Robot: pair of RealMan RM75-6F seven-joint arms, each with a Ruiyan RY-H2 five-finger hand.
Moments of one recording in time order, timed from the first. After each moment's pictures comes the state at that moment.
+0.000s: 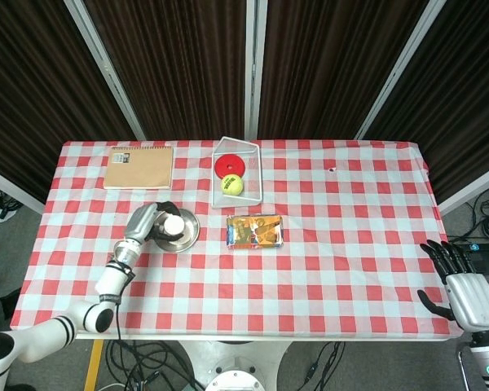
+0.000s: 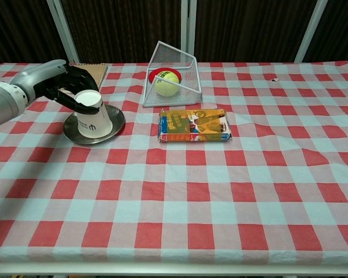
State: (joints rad) left arm -0.68 -1.73 -0.25 -1.07 1.24 0.88 -0.42; right arm 0.10 -1.04 0.00 -1.58 -1.60 1.44 0.15
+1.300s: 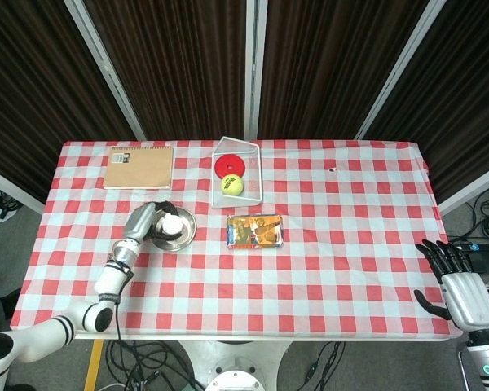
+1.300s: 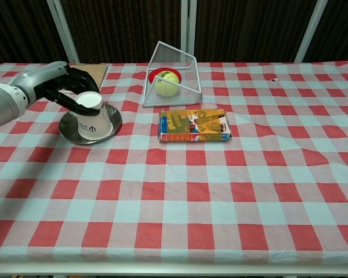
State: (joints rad) left arm -0.67 -1.72 -0.24 -1.08 1.24 0.87 -0.42; right arm 0.11 -1.03 -0.01 -1.59 -1.60 1.43 0.14
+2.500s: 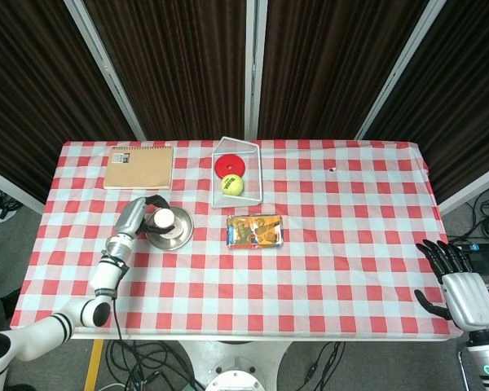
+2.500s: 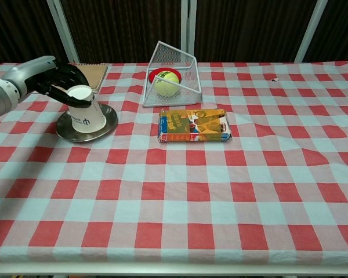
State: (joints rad) left arm -0.67 -1.71 -0.28 -1.07 1.18 0.84 -0.43; right arm 0.11 -1.03 -0.01 -1.59 -1.60 1.43 0.14
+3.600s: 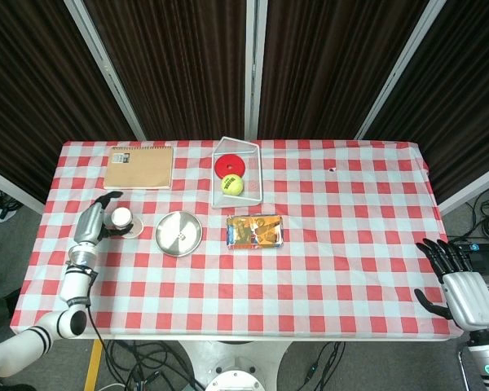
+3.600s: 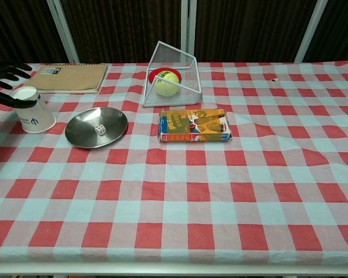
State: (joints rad) left arm -0.54 -1.67 -0.27 -0.98 1.11 0.95 -0.40; right arm 0.11 -1.04 0.00 -1.57 -1.61 1.45 0.16
